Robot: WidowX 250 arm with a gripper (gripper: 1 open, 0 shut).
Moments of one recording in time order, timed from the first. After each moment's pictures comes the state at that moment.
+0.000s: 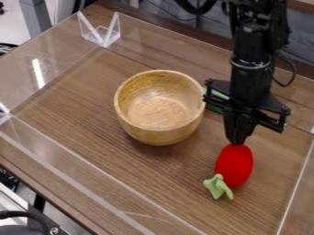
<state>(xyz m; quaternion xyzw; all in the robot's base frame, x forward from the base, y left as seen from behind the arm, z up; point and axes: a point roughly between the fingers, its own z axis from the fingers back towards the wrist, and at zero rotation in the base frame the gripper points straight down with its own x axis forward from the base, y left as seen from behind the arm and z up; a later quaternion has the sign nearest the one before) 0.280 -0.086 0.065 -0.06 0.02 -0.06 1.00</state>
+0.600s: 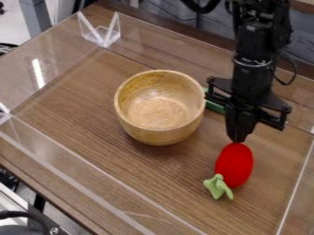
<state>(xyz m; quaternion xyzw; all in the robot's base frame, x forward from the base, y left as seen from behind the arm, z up) 0.286 -0.085 0.065 -0.05 0.02 -0.06 1.00</state>
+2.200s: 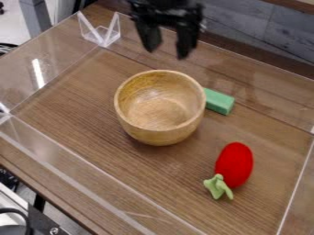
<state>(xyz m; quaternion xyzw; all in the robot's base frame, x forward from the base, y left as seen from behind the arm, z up) 0.297 0.043 0.149 -0.07 -0.07 0.02 1.00</state>
